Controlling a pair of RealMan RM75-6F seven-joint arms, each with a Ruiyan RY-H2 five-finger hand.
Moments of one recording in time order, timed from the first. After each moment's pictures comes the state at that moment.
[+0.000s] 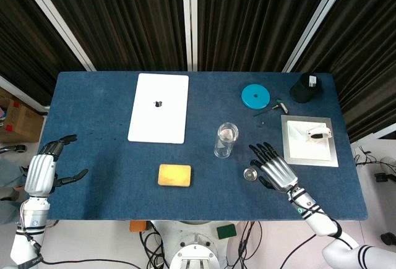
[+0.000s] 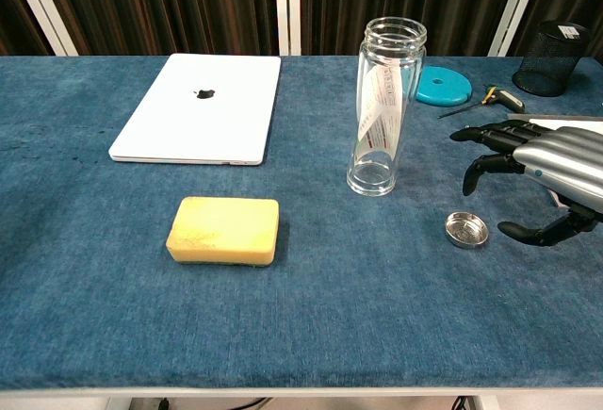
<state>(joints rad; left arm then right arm) -0.15 -1.32 -0.08 -1.56 1.51 1.55 -0.22 0.45 -1.52 -0.03 -1.29 -1.64 1.14 -0.10</state>
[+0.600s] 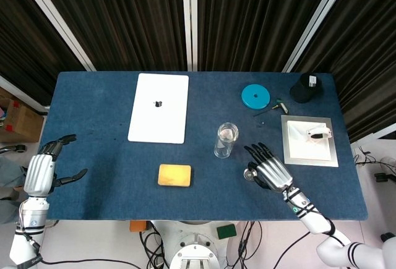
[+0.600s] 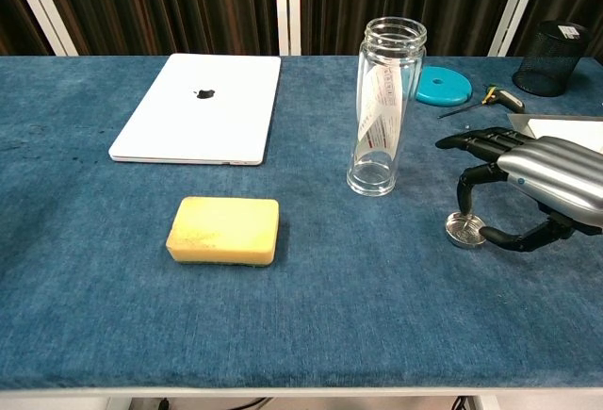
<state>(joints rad) -0.15 -1.32 -0.09 -1.55 1.51 1.54 -0.25 0.46 -1.61 -0.05 -1.14 -1.68 1.19 0.01</state>
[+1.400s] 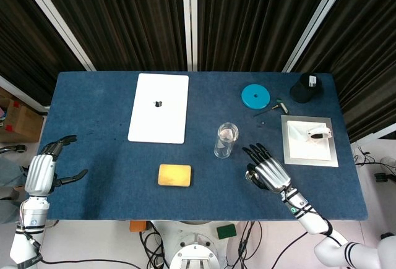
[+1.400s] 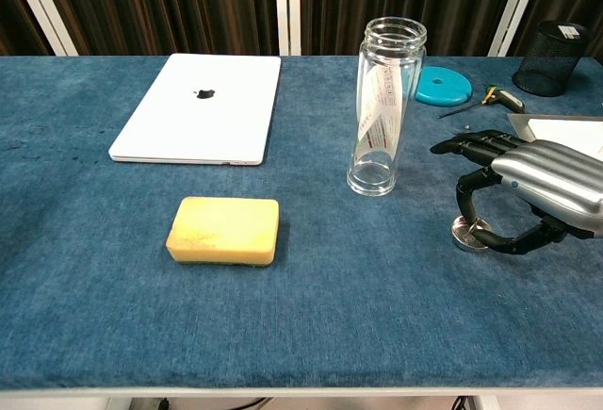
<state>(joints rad) -0.15 -1.33 -0.09 -1.53 1.51 1.53 -0.28 0.46 -1.64 -0.06 -1.12 -1.68 1.21 0.02</state>
